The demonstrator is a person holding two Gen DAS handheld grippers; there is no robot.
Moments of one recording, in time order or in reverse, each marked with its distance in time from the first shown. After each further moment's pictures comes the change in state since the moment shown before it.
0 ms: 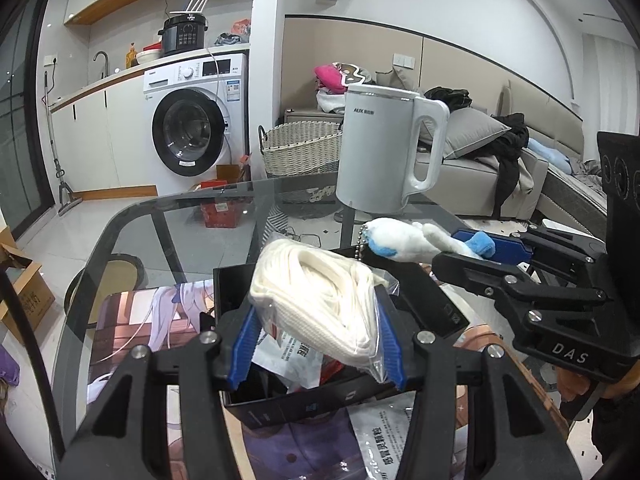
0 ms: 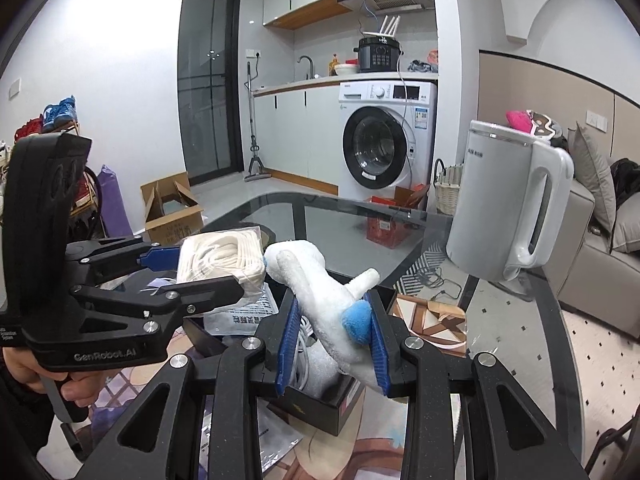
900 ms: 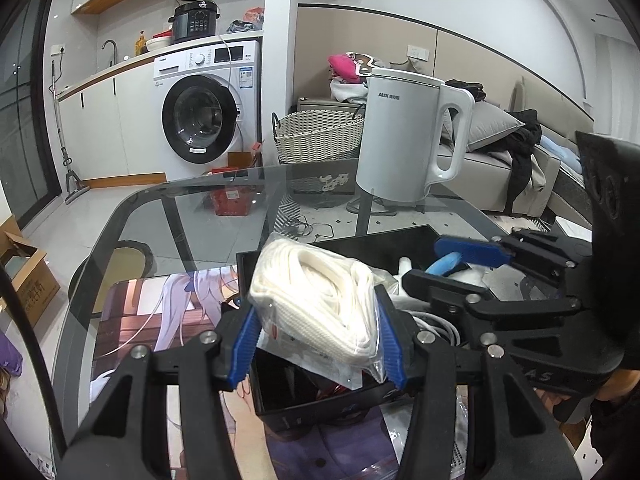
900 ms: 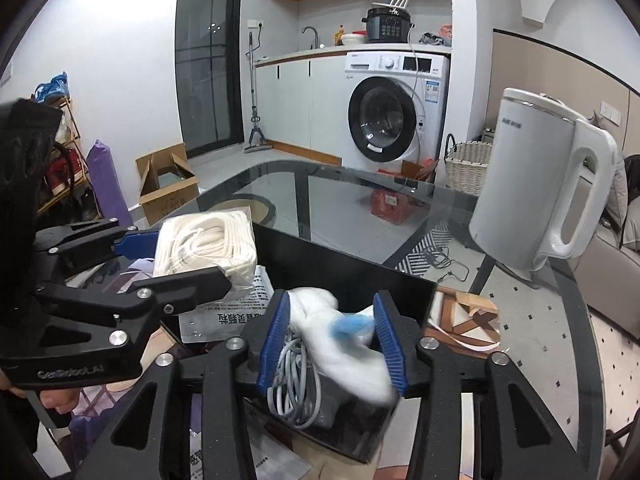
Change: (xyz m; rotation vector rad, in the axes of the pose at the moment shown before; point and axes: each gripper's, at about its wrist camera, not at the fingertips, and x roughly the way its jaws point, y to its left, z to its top) left arm 0.016 0.017 -0.006 -0.019 0.034 0.028; right arm 0.063 0.010 -0.001 -0.023 0.092 -0.002
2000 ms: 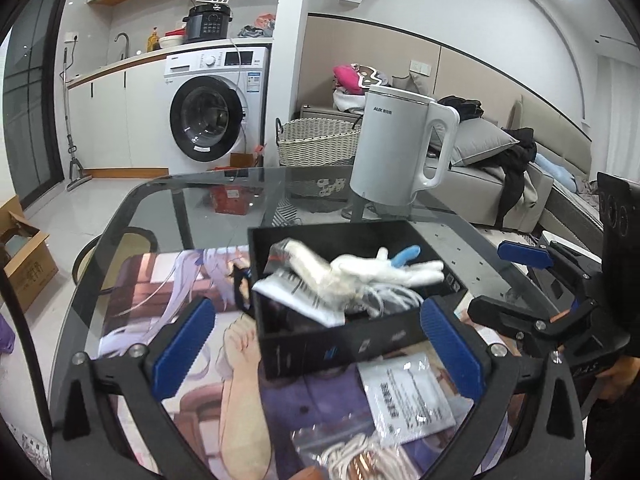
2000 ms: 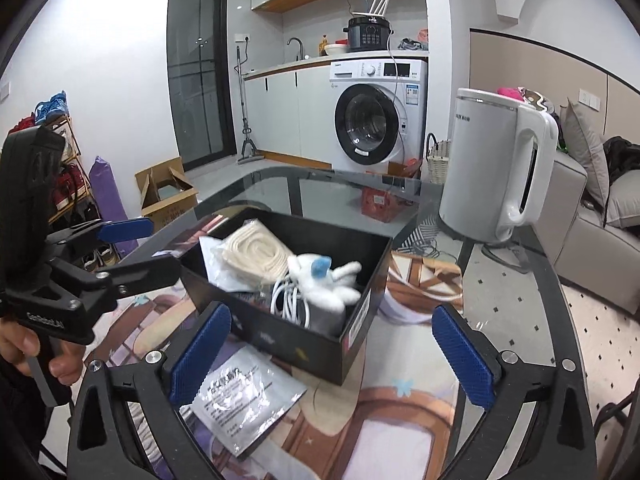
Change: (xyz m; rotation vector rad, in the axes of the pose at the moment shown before) left arm -0.052 0.002 -0.028 -0.063 -0.031 -0.018; right arm -0.071 -0.010 -0.038 0.057 -0.020 -0.013
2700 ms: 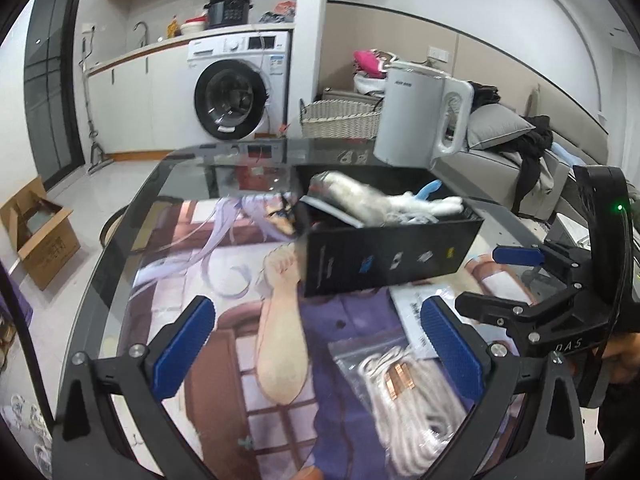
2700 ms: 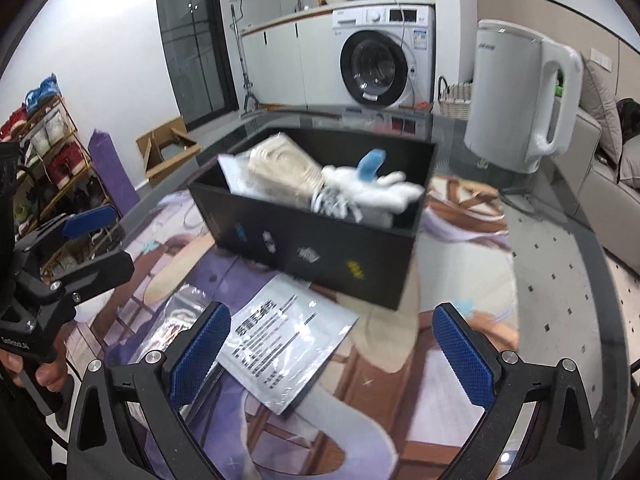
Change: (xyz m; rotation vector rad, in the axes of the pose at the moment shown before) left arm -0.031 0.018 -0.051 -0.026 0.054 0.079; right arm 0.026 0.031 -0.039 0.039 0.204 0.034
